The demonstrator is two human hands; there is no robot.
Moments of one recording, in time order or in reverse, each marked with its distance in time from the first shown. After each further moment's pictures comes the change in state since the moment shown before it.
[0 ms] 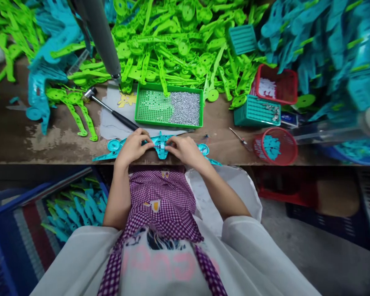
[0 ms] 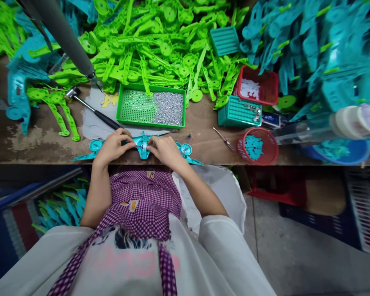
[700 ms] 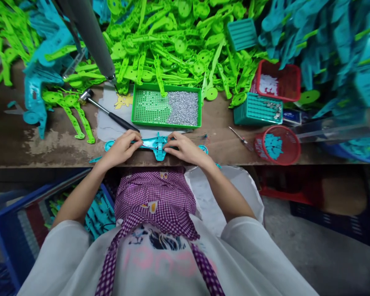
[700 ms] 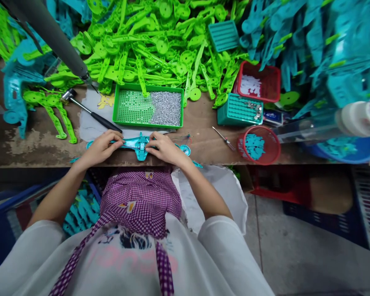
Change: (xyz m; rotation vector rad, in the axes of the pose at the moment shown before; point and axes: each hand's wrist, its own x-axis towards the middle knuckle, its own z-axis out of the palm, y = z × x) left_hand -0.007 -0.016 -0.028 0.001 -0.080 0.122; right_hand 0.009 0.029 0.004 0.104 -0.028 -0.341
